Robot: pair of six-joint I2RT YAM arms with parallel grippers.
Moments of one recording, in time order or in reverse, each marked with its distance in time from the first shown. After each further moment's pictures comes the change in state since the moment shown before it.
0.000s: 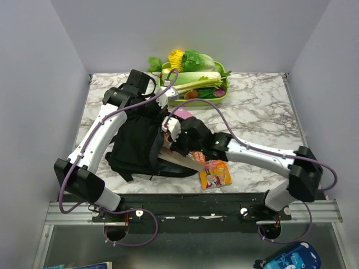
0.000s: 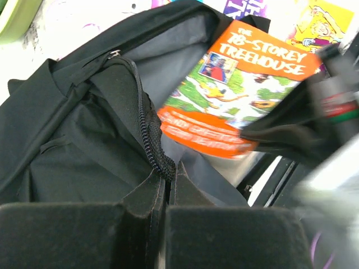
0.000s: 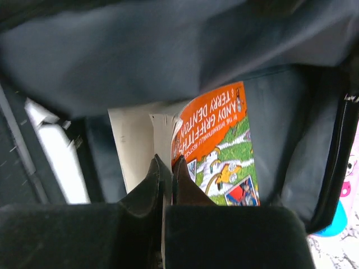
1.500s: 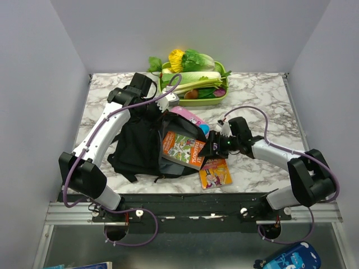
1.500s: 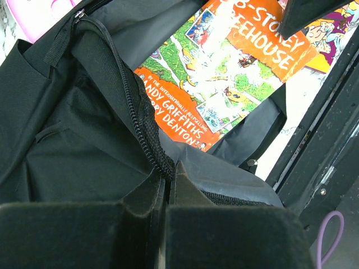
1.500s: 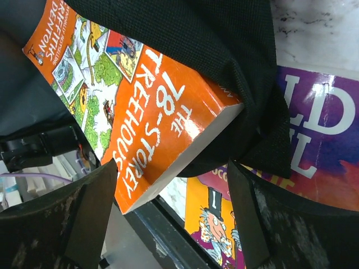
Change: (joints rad) left arm 0.007 0.047 -0.042 -0.023 0.014 0.071; right arm -0.570 -0.028 -0.417 0.109 -0.506 0.731
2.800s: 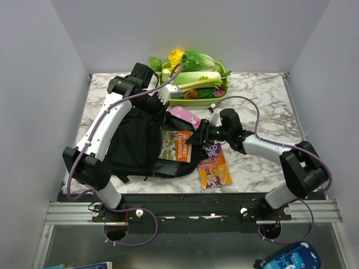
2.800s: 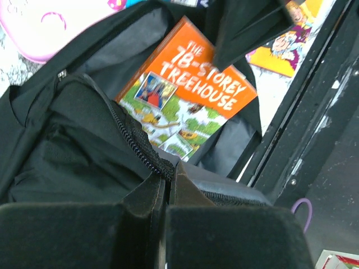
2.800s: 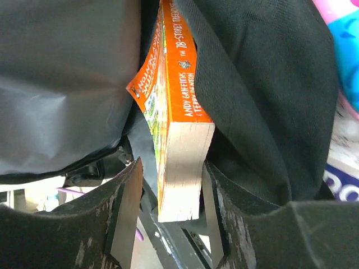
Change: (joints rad) left arm -0.002 0.087 0.208 -0.161 0.048 -0.024; right arm 0.097 0.079 0.087 0.322 -0.018 0.187
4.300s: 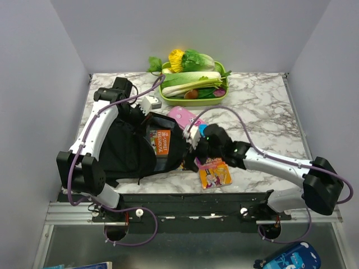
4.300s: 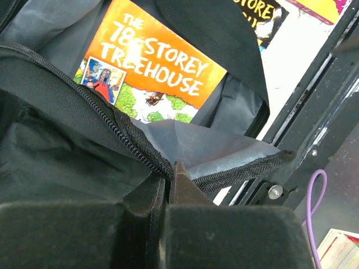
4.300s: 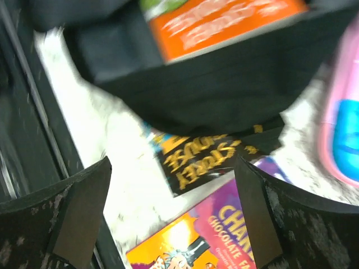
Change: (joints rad) left arm 0.206 -0.077 -0.265 -0.008 0.029 0.188; right arm 0.304 -0.171 0.085 -0.319 0.349 -0.800
